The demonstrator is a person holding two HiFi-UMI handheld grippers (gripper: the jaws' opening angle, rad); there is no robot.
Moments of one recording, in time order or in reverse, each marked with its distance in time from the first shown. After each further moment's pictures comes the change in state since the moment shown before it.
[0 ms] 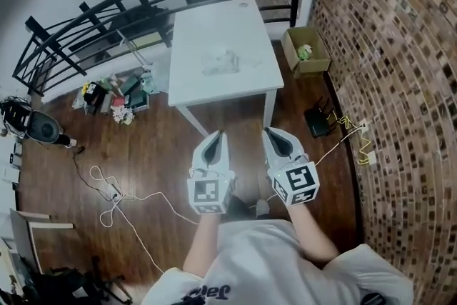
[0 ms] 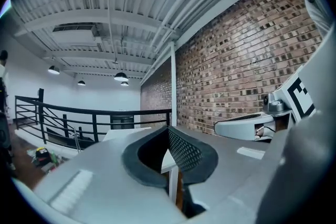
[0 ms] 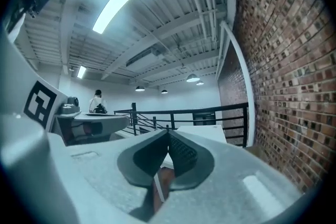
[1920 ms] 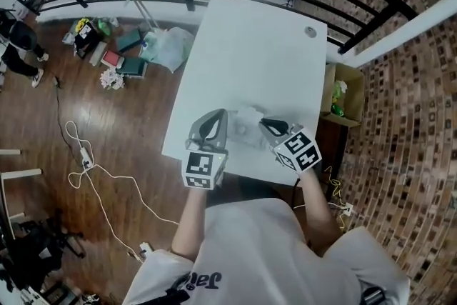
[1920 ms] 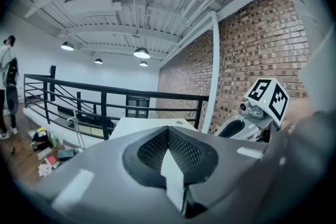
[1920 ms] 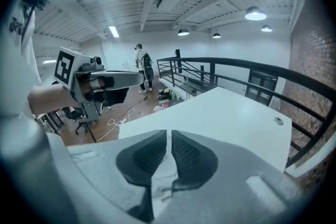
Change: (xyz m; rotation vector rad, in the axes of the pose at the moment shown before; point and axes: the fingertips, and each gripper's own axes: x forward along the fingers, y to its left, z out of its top) left arm 0.423 0.309 -0.082 -0.160 0.185 0.169; right arm 0.521 -0.160 -0.088 -0.236 0.644 0.625
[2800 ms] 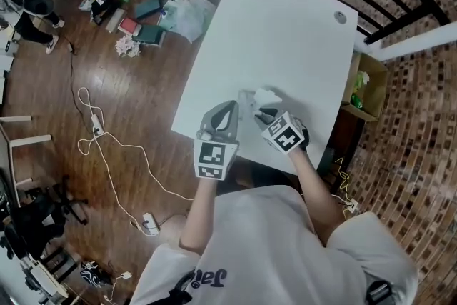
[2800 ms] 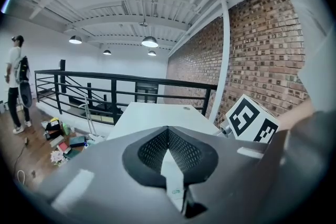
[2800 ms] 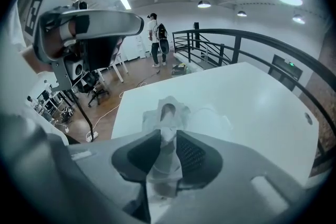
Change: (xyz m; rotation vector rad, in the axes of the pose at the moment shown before) left arm -0.006 0.017 -0.056 -0.036 0.124 0.094; right arm 0.105 0.033 -0.070 -0.131 0.278 0.137
